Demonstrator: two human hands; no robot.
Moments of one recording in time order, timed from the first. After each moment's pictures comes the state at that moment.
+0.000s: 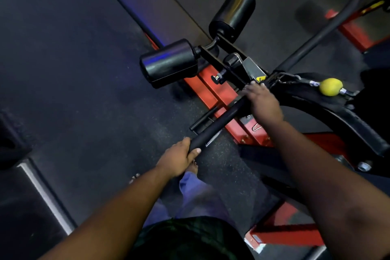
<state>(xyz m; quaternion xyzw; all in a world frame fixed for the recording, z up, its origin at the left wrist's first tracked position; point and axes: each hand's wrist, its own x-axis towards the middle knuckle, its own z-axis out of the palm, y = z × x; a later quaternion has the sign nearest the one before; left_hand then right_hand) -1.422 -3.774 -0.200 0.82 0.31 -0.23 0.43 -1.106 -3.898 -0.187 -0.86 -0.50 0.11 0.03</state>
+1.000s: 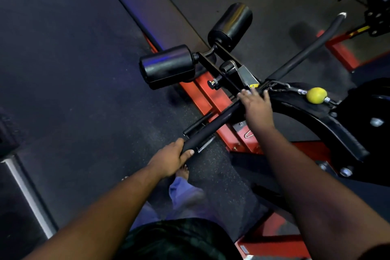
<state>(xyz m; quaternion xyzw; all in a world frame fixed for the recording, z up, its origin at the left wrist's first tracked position) -1.425 -3.779 -0.185 0.82 0.30 -0.22 0.42 -1.119 -3.896 -0.164 -0.88 -0.48 0.05 -0.07</state>
